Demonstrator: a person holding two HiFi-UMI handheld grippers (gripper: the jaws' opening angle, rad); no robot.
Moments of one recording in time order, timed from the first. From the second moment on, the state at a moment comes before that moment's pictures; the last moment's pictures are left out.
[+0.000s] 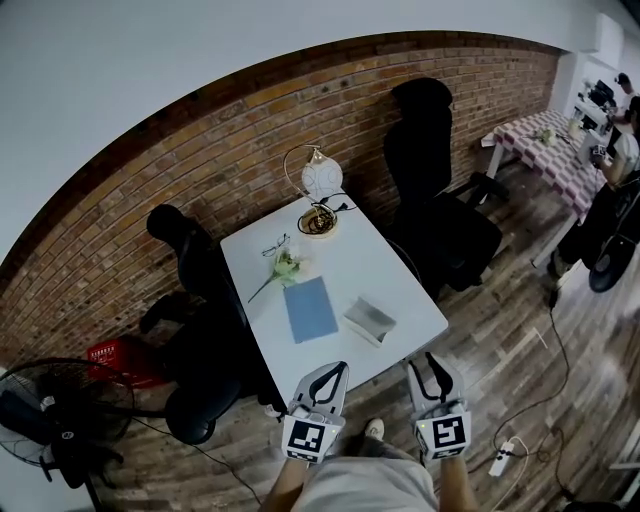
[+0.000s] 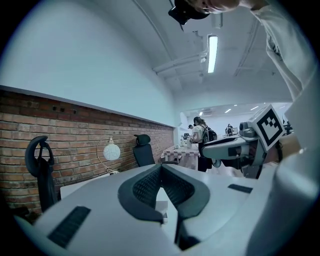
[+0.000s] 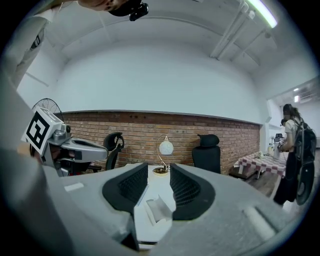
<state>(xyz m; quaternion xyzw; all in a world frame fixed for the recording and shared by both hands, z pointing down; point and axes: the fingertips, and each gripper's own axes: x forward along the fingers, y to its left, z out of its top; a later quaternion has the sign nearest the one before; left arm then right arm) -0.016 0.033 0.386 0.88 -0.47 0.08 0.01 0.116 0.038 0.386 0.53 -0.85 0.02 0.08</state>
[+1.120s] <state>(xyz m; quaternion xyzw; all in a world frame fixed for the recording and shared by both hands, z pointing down) 0.006 -0.036 0.436 0.87 -0.48 0.11 0.05 0.126 -0.041 0.436 0.50 -0.86 0.06 0.09</state>
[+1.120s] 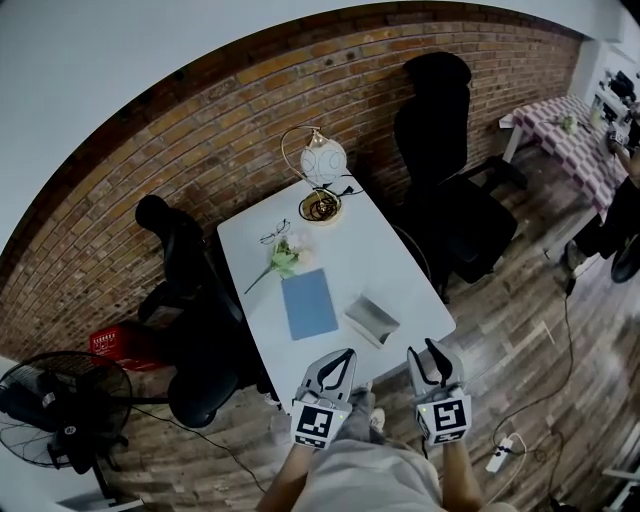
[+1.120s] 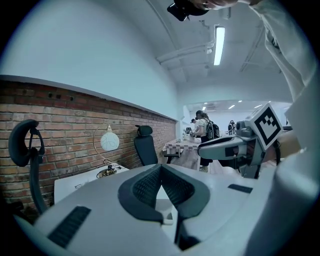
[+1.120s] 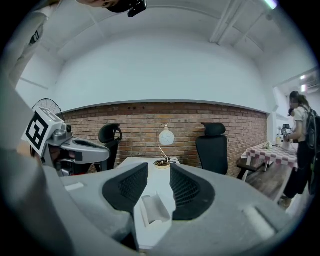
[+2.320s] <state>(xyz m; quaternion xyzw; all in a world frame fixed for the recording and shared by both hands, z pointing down) 0.014 -0.132 0.566 0.88 -0.41 0.17 0.17 0.115 -0.141 0.570 0.49 -0.83 0.16 0.21</state>
